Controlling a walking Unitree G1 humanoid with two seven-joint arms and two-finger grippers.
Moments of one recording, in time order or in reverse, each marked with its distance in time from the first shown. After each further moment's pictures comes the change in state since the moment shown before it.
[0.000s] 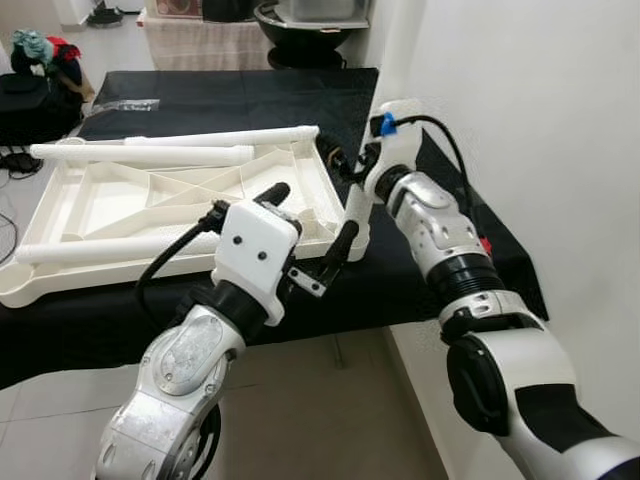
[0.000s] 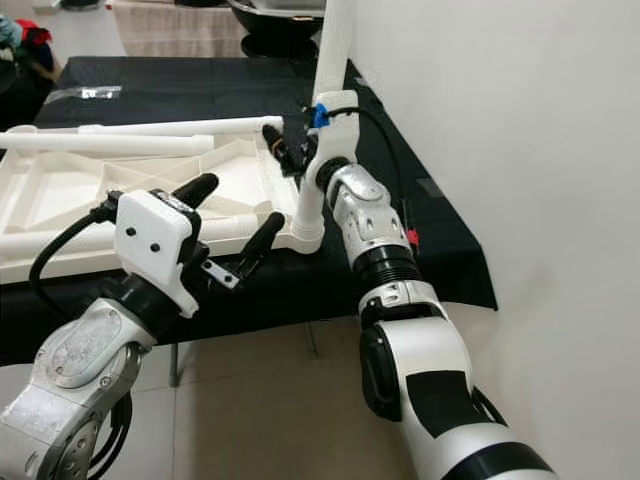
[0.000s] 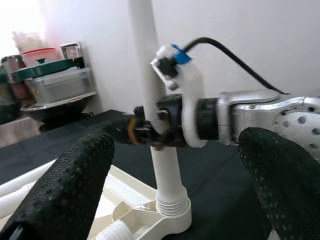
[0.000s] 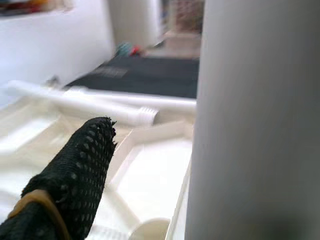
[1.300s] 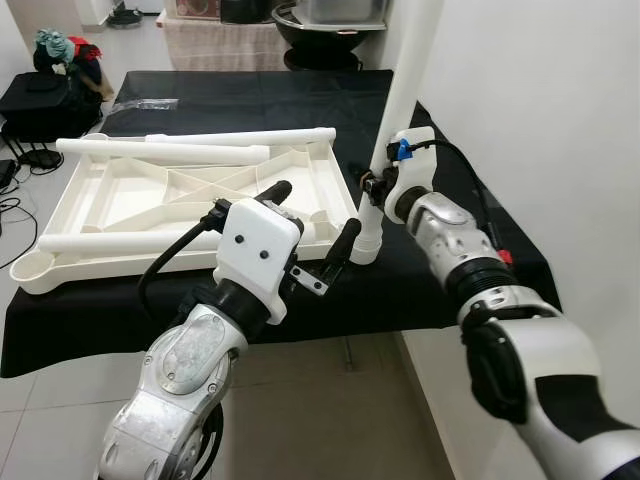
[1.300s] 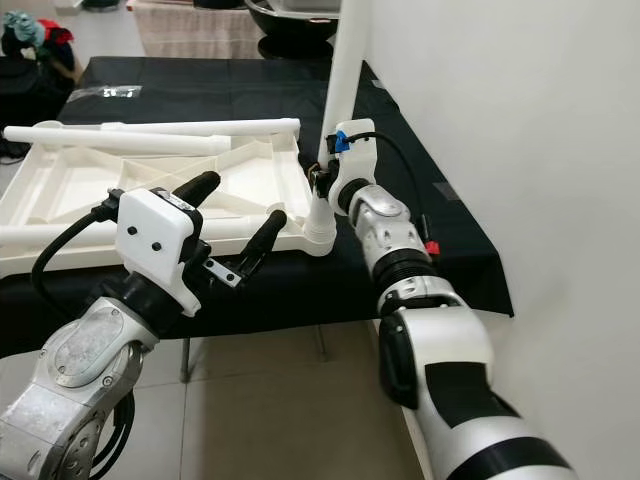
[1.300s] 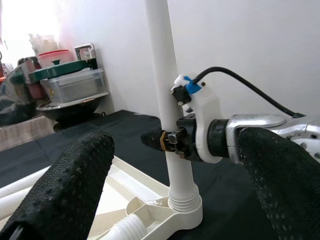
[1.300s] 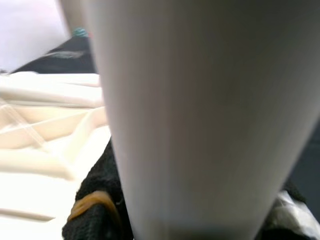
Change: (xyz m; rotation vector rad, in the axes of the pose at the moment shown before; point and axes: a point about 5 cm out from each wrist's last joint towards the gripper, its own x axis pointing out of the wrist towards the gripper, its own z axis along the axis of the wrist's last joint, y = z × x) left arm 0.001 0.000 0.001 0.001 -0.006 0.001; right arm -0.003 -0.015 -0.029 0.008 0.048 -0.349
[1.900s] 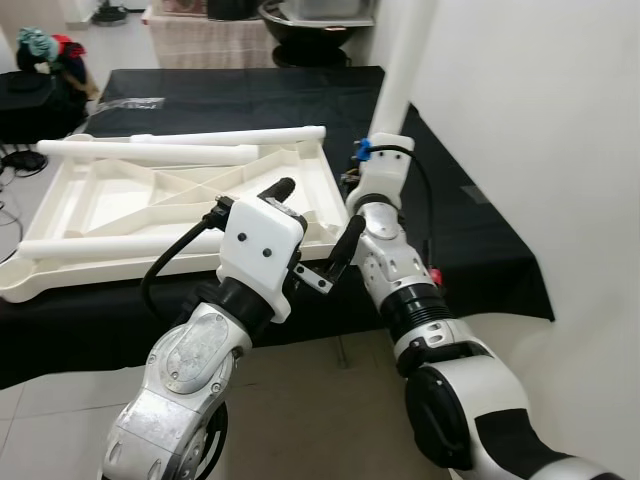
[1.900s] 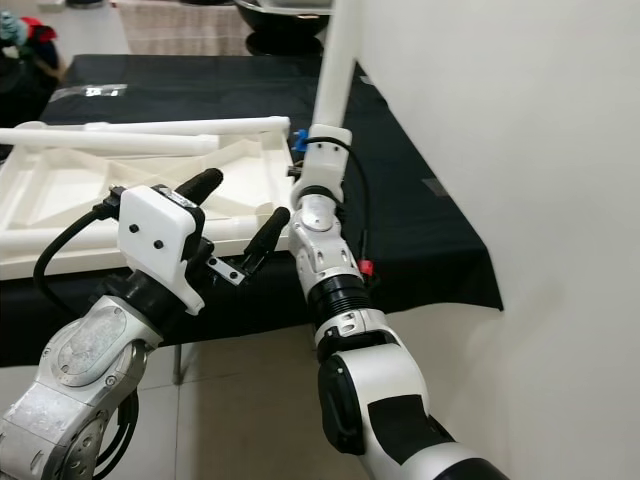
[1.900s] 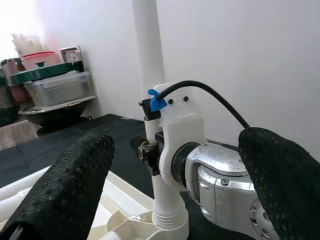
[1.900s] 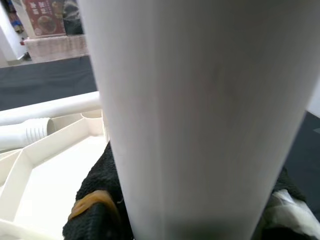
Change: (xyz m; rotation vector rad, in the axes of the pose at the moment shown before) left arm 0.002 -0.003 0.002 -0.012 -0.013 0.001; right arm -0.003 0.065 -0.001 0.093 -0.060 -0.260
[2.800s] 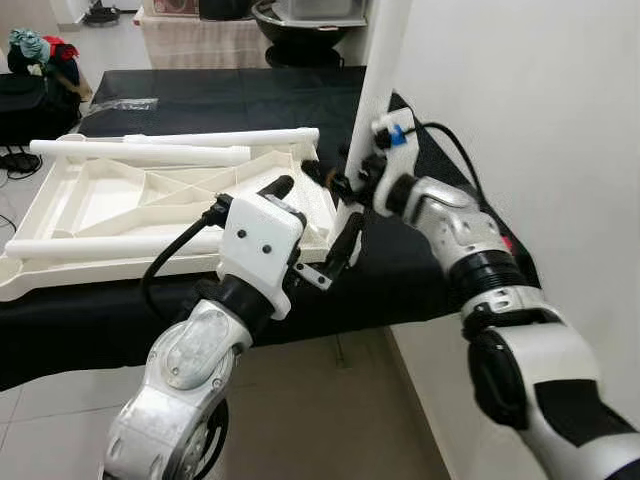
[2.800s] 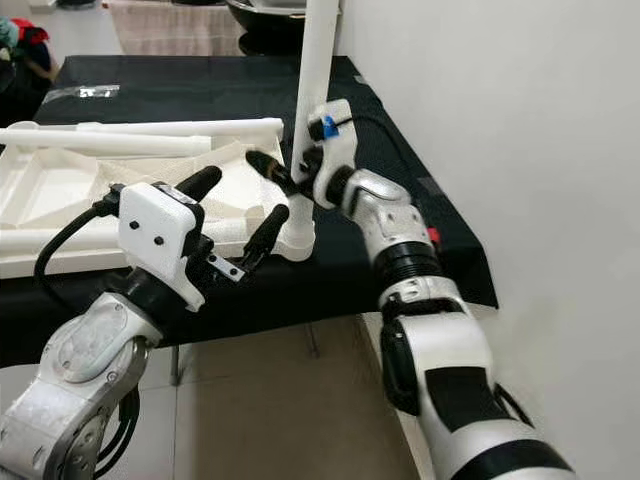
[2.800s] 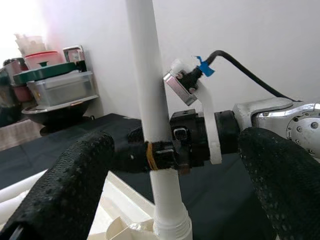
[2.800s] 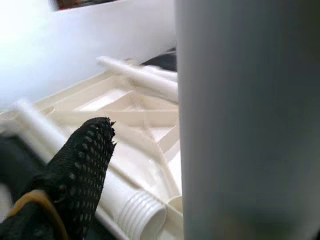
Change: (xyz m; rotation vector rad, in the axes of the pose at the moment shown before) left arm 0.003 0.000 -0.001 0.002 0.002 -0.002; right arm 0.003 -0.051 0.030 -0.070 0.090 0.949
